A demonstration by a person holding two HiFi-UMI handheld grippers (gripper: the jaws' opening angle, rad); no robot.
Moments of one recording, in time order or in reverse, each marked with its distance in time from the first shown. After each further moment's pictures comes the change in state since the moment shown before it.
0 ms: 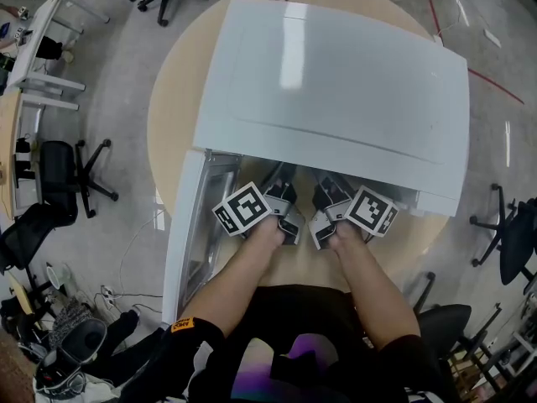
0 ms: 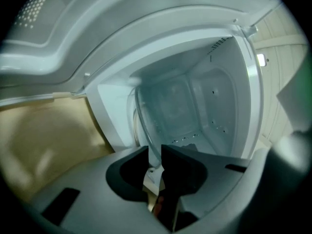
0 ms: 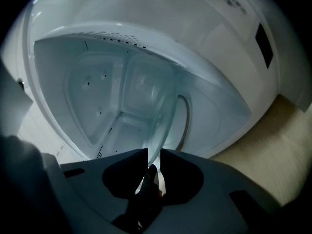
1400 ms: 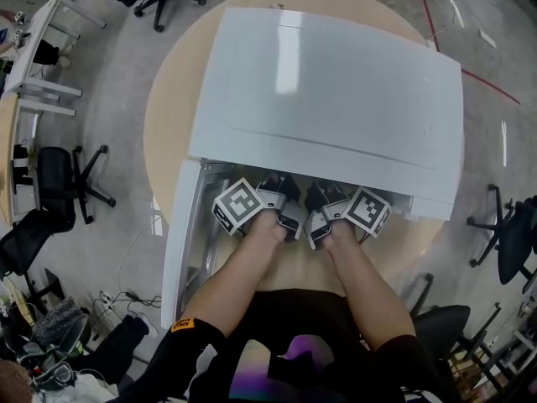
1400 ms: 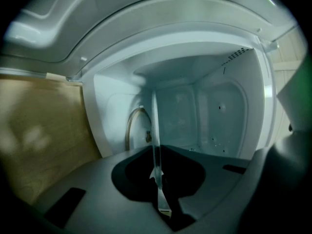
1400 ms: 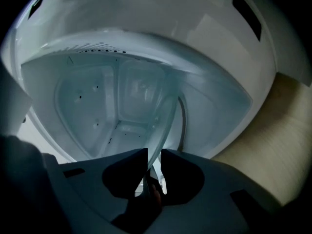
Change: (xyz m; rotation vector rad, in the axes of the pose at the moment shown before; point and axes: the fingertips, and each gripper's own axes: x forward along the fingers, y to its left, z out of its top) left arm 0.017 -0.012 0.015 -0.182 -0.067 -0.041; right arm 0.008 -0.002 0.009 0.145 -0.053 0.044
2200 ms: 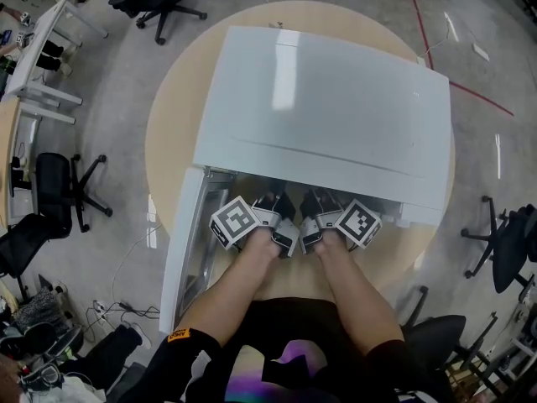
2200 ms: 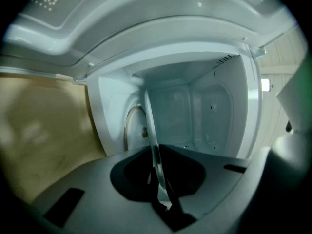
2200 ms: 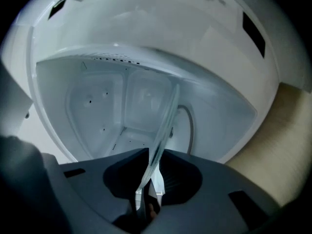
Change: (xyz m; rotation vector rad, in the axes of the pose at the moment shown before) left arm -0.017 -0.008 -0.009 -0.017 0.019 -0.032; right arm -0.002 0.016 0.013 -0.039 -0.119 0.071
